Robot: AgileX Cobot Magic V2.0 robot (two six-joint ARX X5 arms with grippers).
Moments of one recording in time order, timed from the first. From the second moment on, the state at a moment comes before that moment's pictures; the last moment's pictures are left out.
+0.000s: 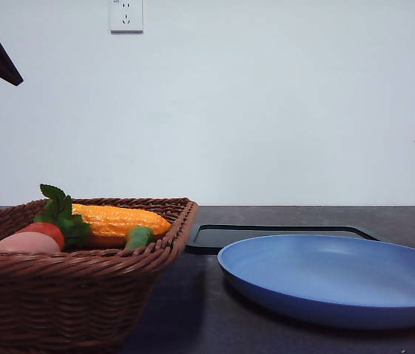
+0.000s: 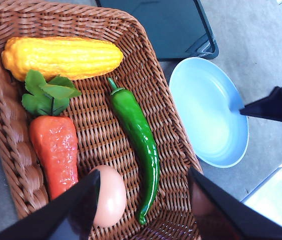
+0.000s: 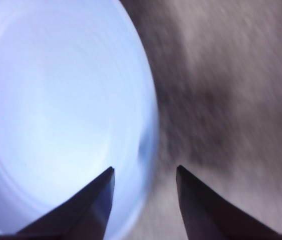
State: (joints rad) left_arx -0.17 0.86 0.73 -0.66 0.60 -0.18; right_arx 0.09 1.32 0.64 -0.55 -0.46 0.16
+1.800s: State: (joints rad) left_arx -0.68 1.30 0.92 -0.81 0.01 -0.18; right_arx 0.09 0.77 0.64 -0.64 -0.41 0.27
